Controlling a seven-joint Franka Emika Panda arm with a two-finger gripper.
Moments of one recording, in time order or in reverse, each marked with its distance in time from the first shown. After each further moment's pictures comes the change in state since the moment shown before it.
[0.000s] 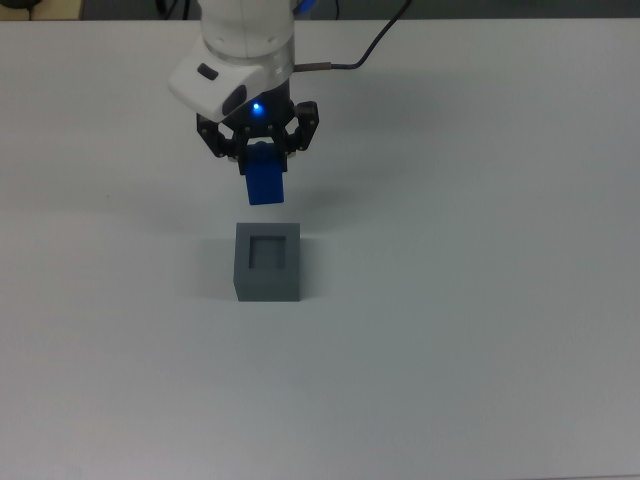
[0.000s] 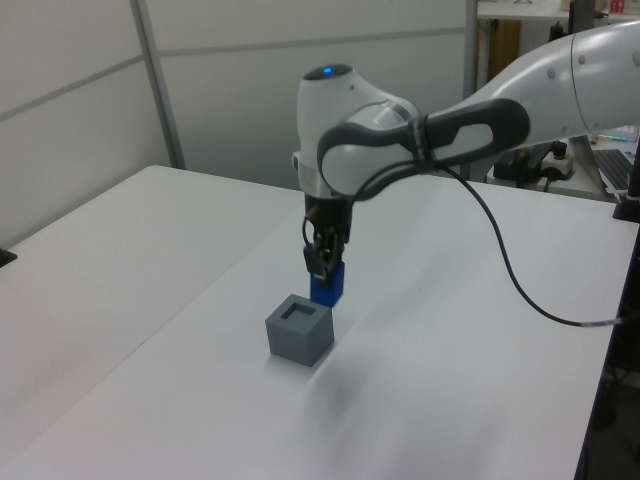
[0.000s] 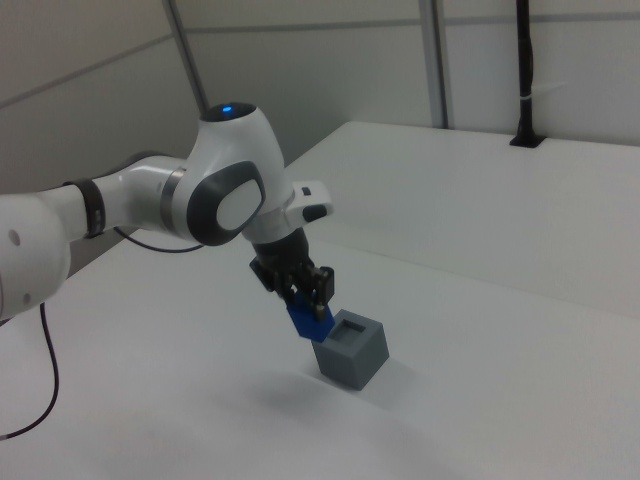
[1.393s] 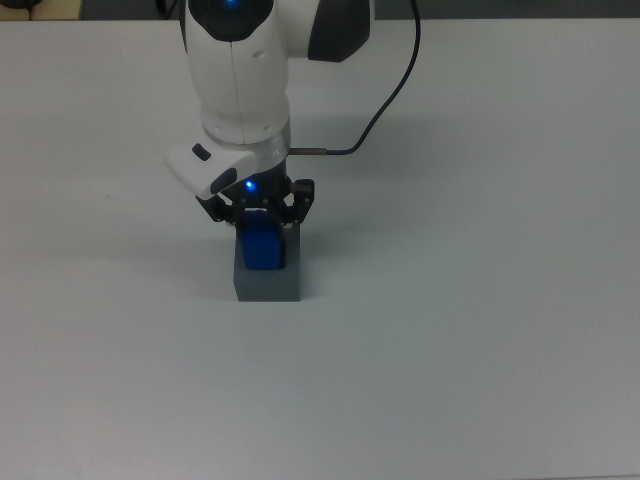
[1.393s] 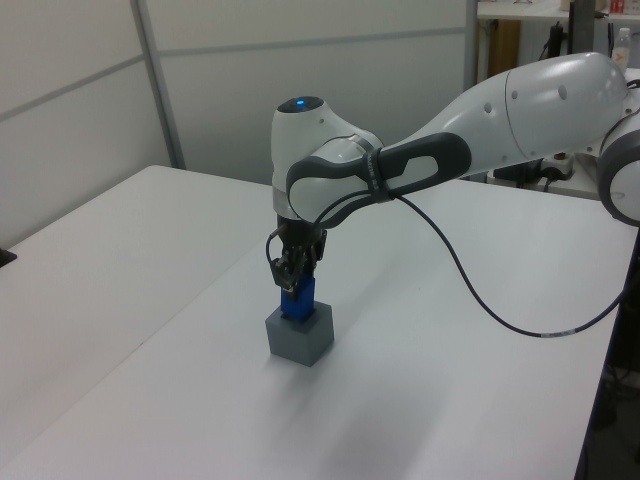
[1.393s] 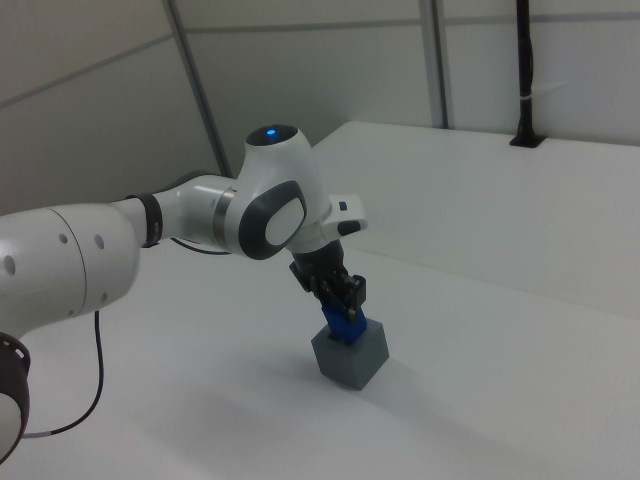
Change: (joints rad) arm -0.008 0.205 0.002 0.139 0.001 0.100 0.116
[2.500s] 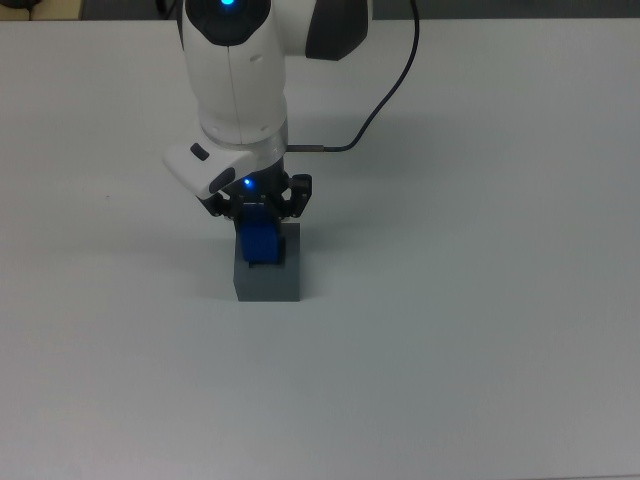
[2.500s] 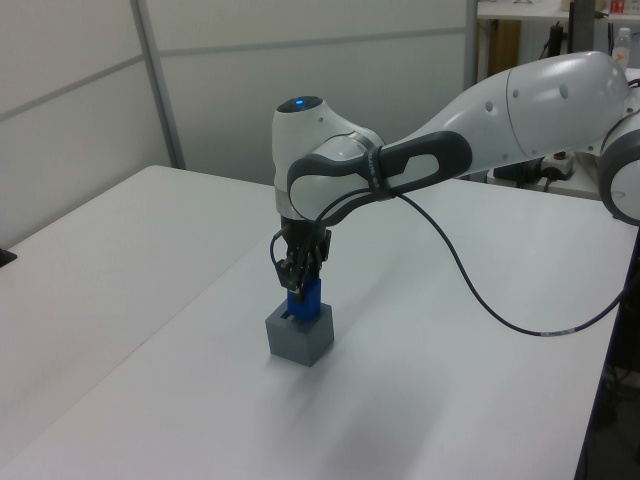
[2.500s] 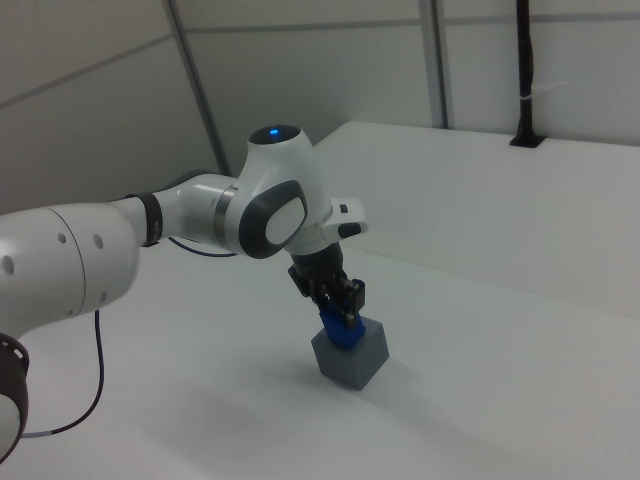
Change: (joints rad) arm -0.001 -0.003 -0.003 0.002 -0.001 -0.045 -0.014
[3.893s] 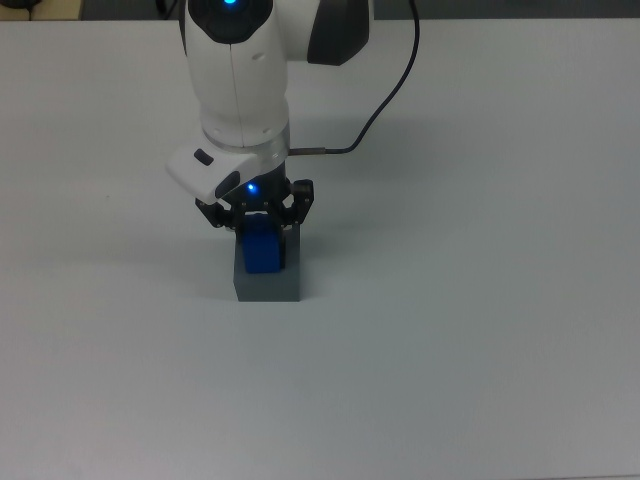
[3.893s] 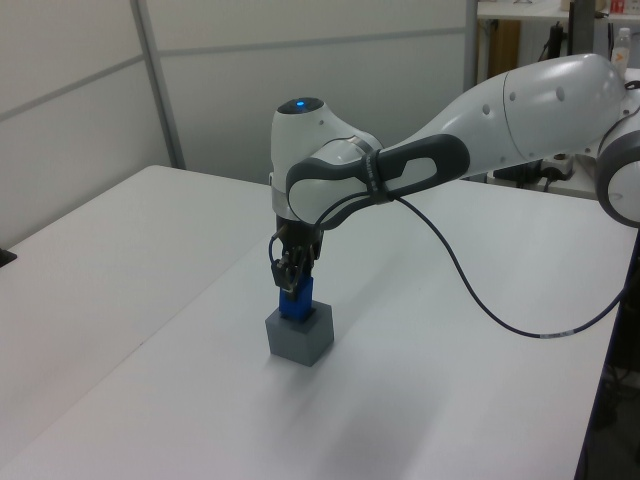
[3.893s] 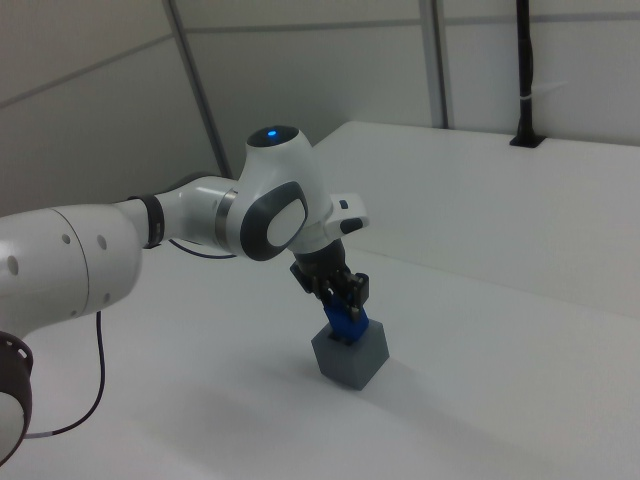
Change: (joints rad) arm 0.002 0.010 0.002 0.001 0.001 0.059 -0.058
